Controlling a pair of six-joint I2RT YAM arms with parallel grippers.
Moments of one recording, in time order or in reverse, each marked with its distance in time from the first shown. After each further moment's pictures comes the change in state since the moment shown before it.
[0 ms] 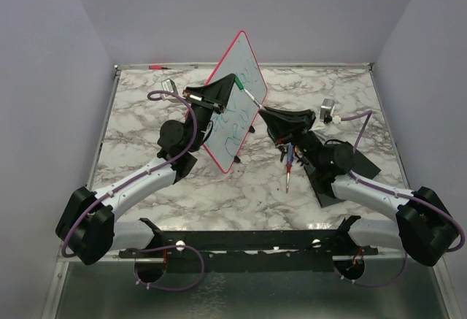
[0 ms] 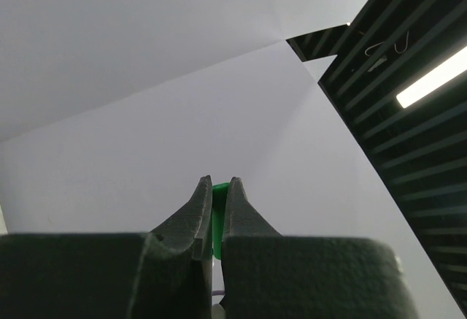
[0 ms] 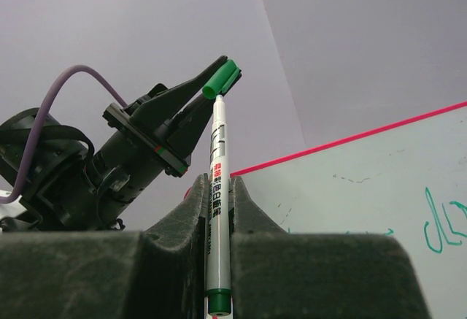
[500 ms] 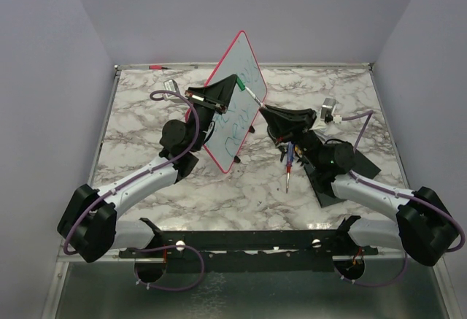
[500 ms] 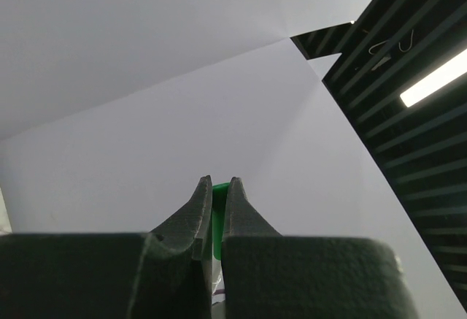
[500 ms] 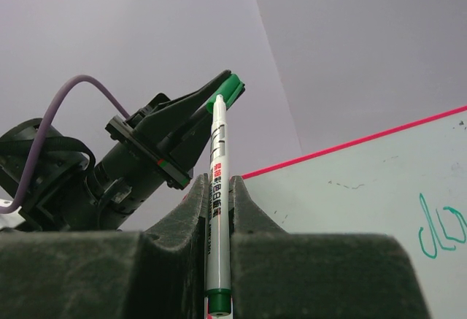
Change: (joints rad) left arm -0.003 0.018 0.000 0.010 0.000 0.000; right arm 0.000 0.002 0.011 0.000 0.004 -0.008
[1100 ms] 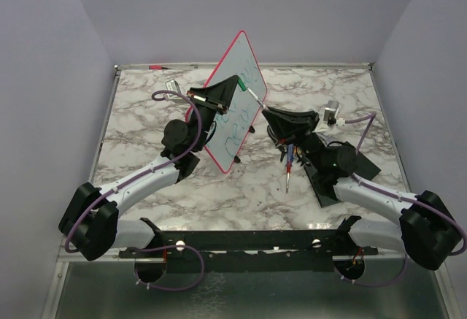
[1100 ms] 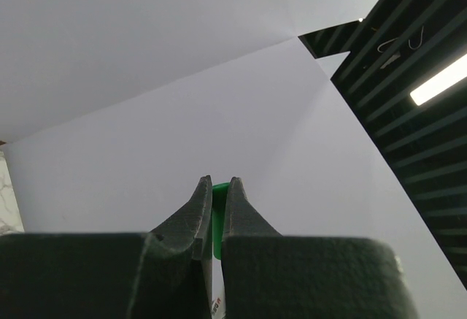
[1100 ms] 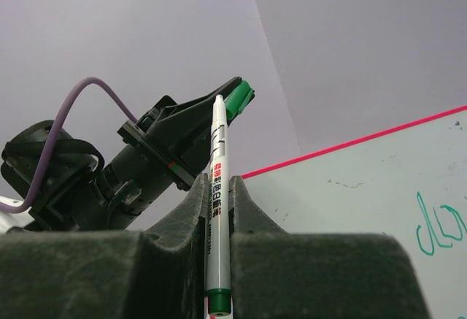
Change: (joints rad) left arm -0.010 0.019 0.000 0.005 -0.010 0.024; right arm 0.000 -0.031 -0.020 -0.001 0.015 -0.001
